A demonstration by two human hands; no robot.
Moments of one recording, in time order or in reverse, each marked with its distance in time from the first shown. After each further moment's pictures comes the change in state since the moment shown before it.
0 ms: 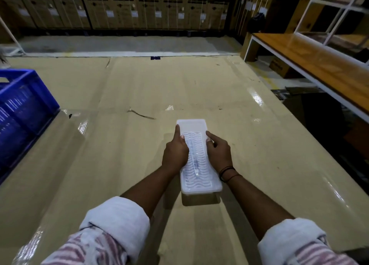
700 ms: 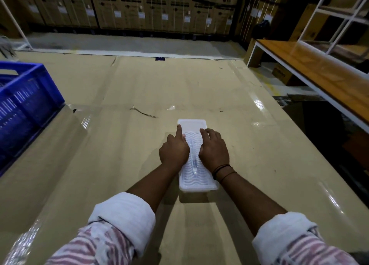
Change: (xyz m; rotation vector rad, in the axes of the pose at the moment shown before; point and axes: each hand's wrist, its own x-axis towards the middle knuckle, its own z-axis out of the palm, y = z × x) left_hand -0.002 0.005 0.003 0.431 0.133 0.034; right_hand -0.004 -0.019 0.003 -0.793 -0.060 -0.434
